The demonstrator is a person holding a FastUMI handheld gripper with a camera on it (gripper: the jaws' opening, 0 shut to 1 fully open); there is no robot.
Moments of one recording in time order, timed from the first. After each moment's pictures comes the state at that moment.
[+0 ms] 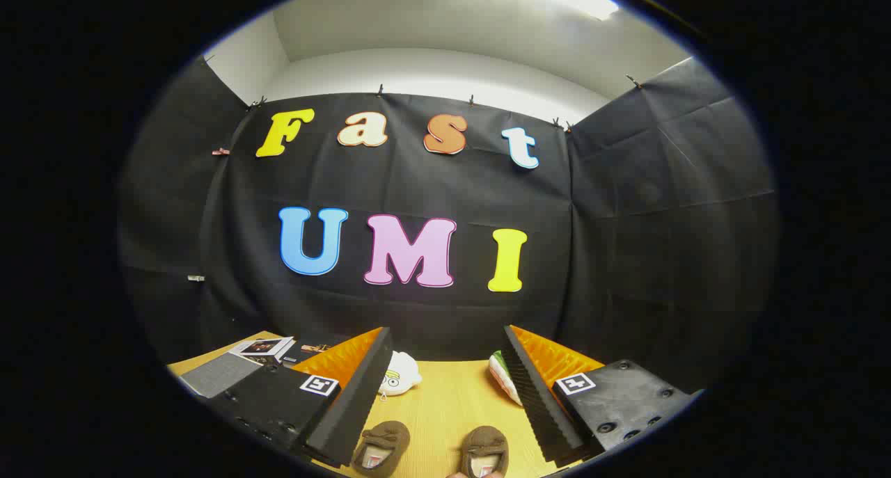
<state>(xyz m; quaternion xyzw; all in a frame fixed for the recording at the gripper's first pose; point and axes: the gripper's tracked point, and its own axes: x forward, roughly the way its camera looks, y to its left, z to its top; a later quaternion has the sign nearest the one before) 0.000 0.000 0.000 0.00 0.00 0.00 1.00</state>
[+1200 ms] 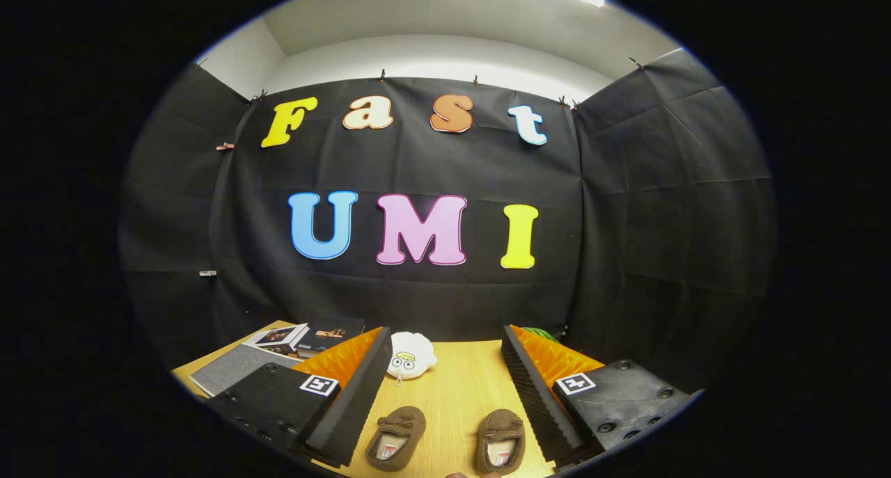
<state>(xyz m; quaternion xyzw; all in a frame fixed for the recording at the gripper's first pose) -0.004 0.020 -0.025 0.02 0.05 0.02 1.00</state>
